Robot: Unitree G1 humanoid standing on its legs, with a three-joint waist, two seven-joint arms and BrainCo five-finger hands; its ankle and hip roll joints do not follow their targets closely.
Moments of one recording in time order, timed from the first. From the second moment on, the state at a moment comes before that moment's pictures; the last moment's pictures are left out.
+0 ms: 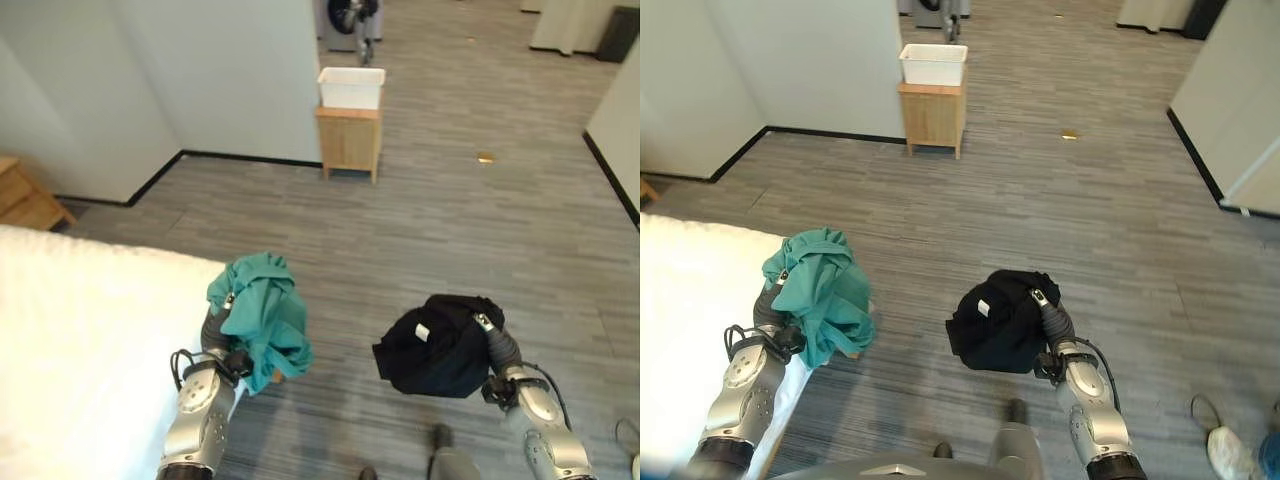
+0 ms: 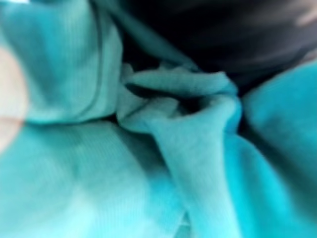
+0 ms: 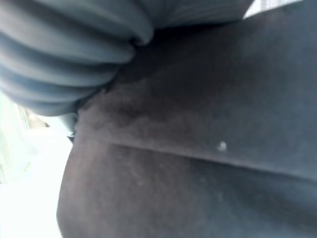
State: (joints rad) left arm 0.07 0.35 0.04 0.19 -0.54 -0.11 0.07; right arm 0.13 -0.31 0.06 0.17 0.48 -0.05 0.03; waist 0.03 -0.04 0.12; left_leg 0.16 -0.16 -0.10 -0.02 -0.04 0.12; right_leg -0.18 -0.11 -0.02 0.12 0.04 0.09
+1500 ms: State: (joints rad) left arm 0.10 0.31 0.12 0.24 -0.53 -0.09 0.11; right arm 0.19 -0.32 -0.13 0.19 0.55 -0.07 -0.03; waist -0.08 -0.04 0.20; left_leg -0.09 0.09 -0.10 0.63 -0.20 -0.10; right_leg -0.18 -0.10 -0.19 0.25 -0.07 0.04
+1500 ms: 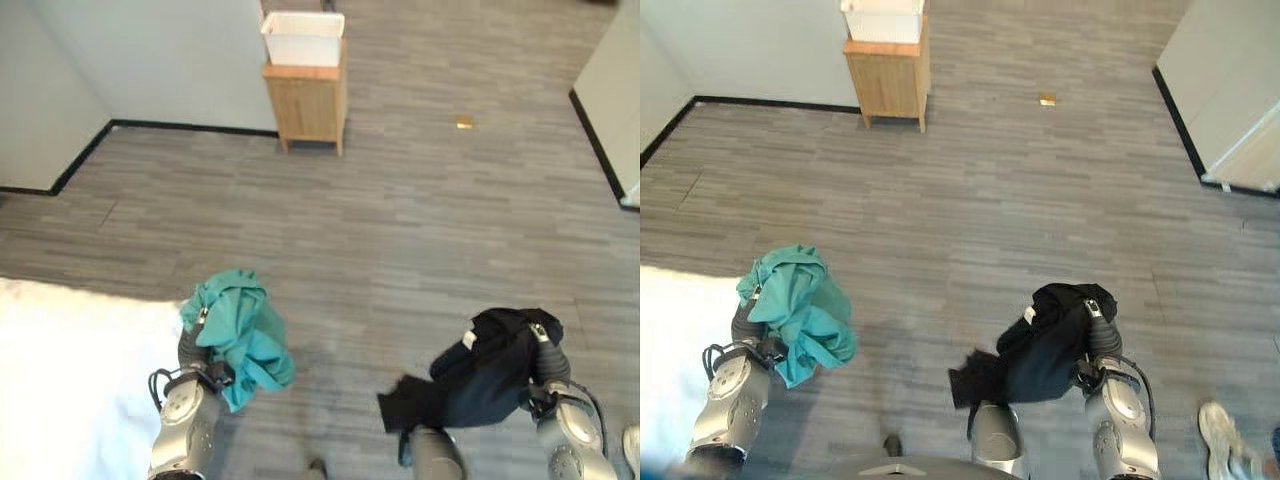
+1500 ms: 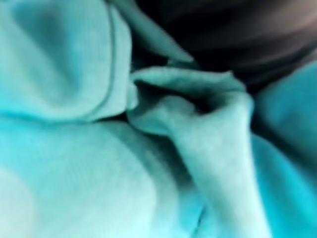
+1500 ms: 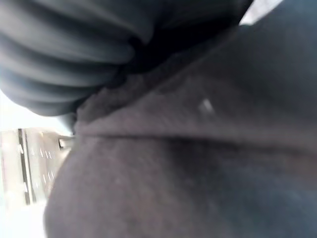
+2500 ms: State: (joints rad) left arm 0.04 0.33 0.03 0.19 -0.54 -0.07 0.04; right arm 0.15 -0.32 0.06 0.18 0.55 -0.05 0.03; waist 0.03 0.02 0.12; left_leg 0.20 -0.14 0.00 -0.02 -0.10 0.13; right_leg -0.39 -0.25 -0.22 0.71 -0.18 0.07
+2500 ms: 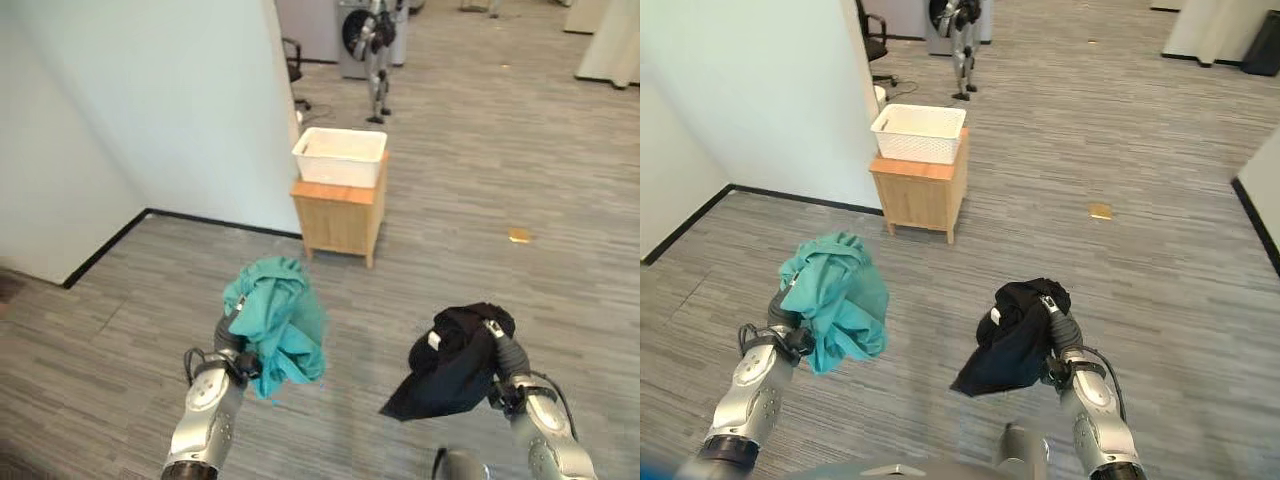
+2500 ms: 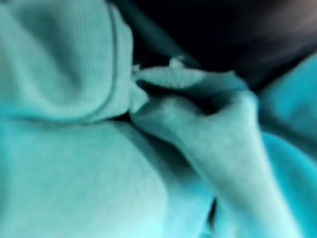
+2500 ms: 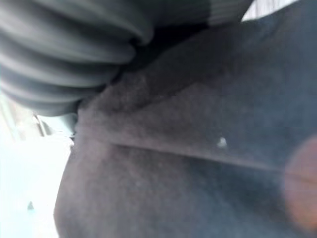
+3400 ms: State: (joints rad) left arm 0.12 0.29 0.00 0.25 -0.59 -0.05 0.06; right arm 0.07 -0.40 -0.04 0.21 0.55 -0.06 -0.02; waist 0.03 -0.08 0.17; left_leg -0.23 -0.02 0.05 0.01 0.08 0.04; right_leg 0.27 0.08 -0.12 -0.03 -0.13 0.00
